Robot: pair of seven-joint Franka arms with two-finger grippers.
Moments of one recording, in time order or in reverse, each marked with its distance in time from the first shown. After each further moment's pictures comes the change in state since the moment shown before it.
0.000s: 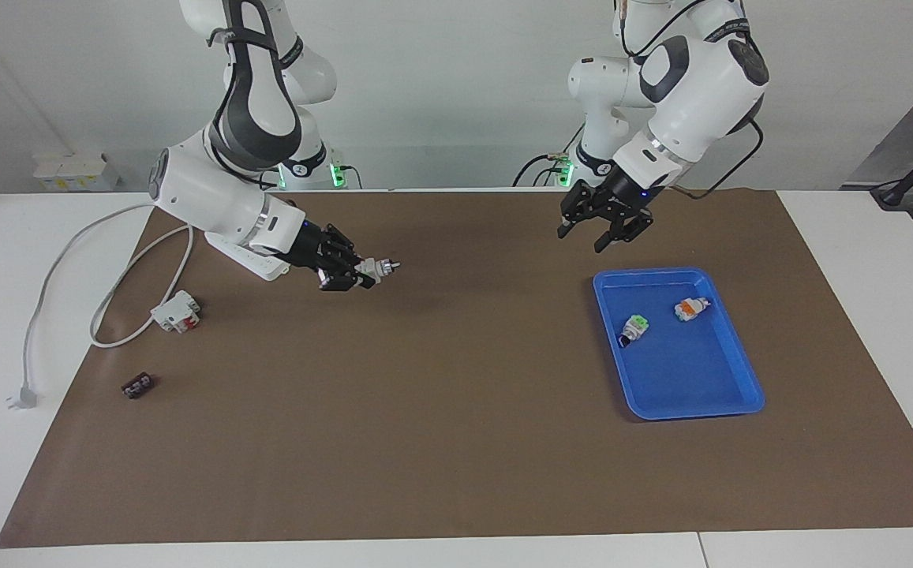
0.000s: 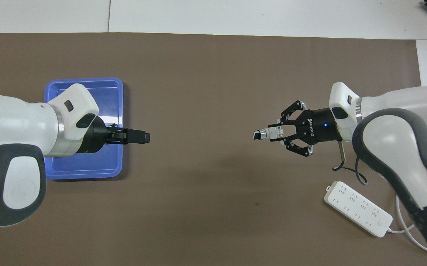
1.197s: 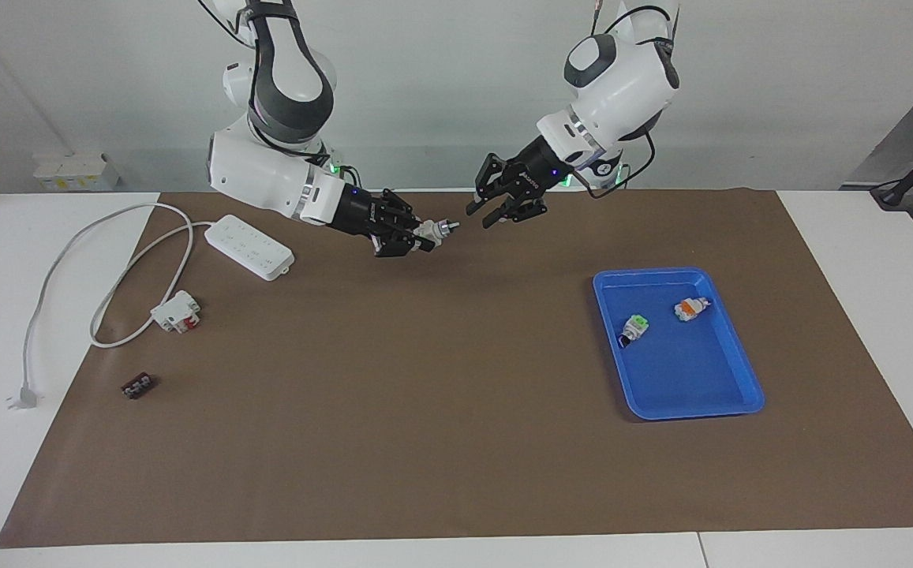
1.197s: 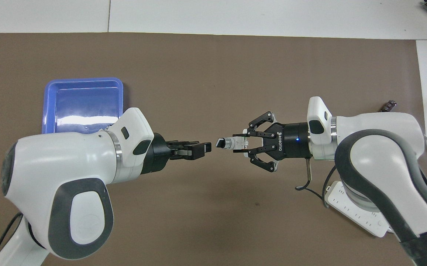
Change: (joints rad) left arm -0.247 -0.015 -0.001 -0.071 -0.362 0.308 0.068; right arm 0.129 -0.062 -0.001 -0.093 0.313 0.067 0.039
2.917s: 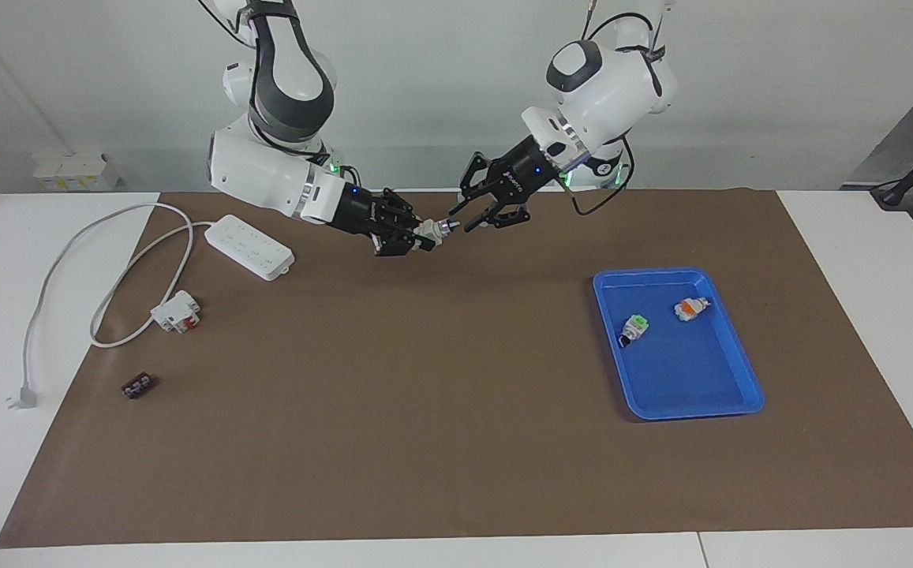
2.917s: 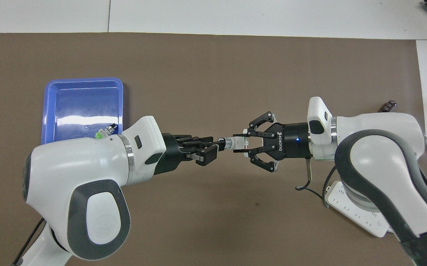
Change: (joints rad) left arm -0.053 0.028 0.004 0.000 -0.139 0.084 0.298; right arm 0.000 -0.001 -0.001 -0.002 0.000 0.002 0.000
